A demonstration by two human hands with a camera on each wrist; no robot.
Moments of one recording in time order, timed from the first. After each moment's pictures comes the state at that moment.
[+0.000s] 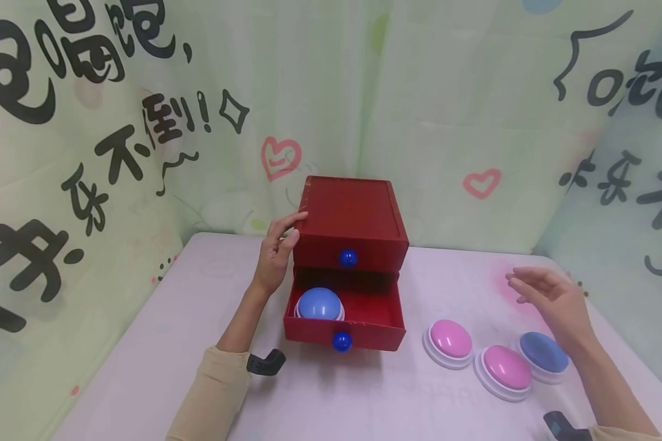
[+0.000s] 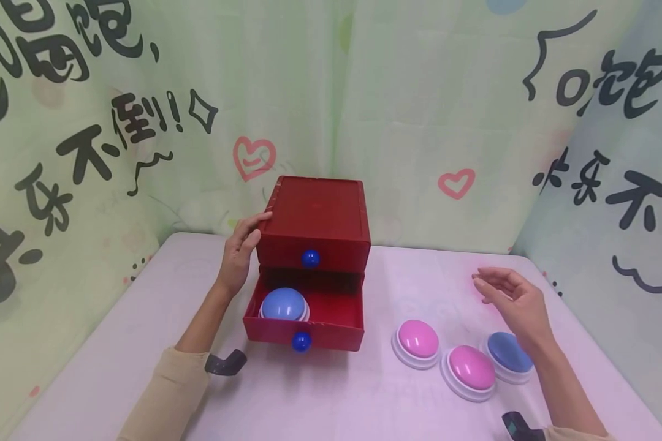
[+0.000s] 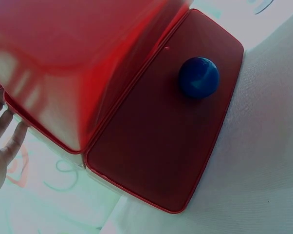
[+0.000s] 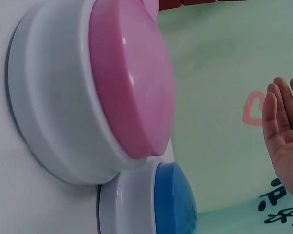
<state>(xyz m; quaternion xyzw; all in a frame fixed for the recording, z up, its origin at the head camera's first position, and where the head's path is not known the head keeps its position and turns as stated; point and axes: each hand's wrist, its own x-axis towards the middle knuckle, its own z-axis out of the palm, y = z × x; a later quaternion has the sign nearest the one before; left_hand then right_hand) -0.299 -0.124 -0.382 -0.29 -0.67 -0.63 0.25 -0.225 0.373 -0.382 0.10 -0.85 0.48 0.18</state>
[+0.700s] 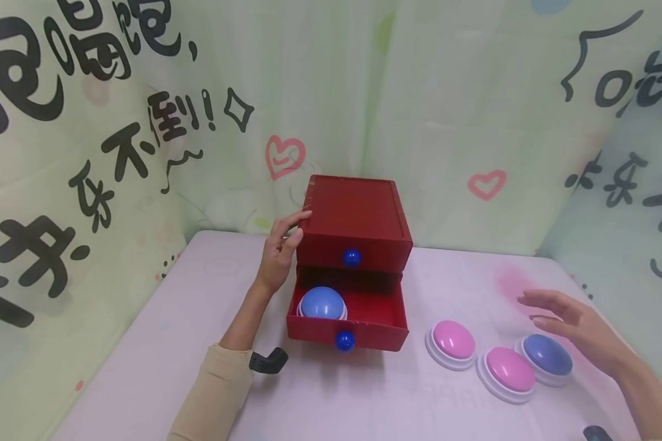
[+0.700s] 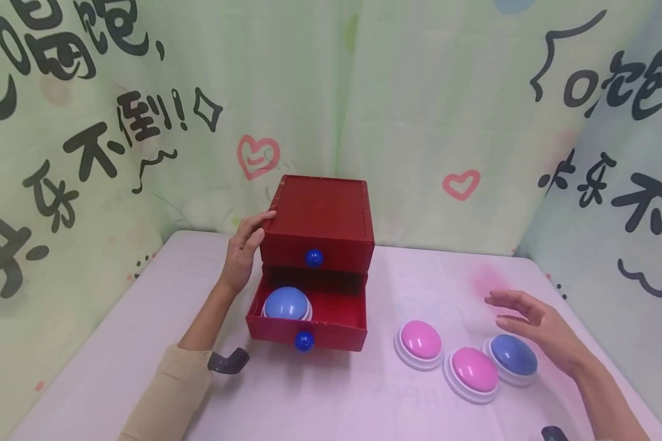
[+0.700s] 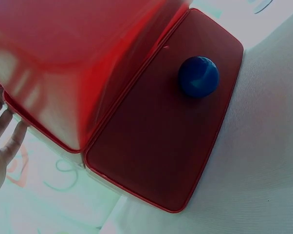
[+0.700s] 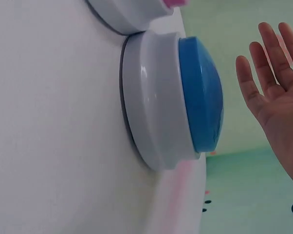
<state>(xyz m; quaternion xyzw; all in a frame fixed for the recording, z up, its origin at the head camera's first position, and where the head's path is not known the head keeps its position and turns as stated) -0.299 -0.124 -0.381 -0.30 -0.67 -0.63 0.25 -0.217 0.428 -0.401 0.20 -0.89 0.41 0.05</state>
